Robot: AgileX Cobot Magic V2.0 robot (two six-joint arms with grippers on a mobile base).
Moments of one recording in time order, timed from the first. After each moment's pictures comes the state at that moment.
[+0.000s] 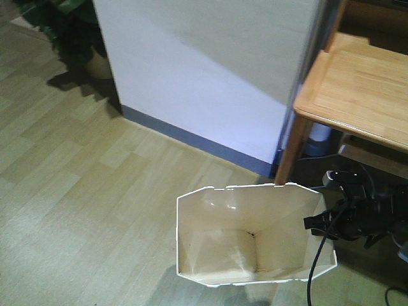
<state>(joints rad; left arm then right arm) 0.00 -0.01 0.03 0.02 0.20 0.00 -0.17 2.06 -0.58 1.67 0.41 -1.90</state>
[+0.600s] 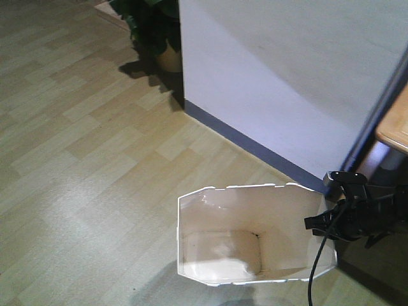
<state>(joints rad) 0.00 -0.01 0.03 0.02 0.20 0.00 -0.17 2.06 -0.58 1.67 0.40 -1.90</state>
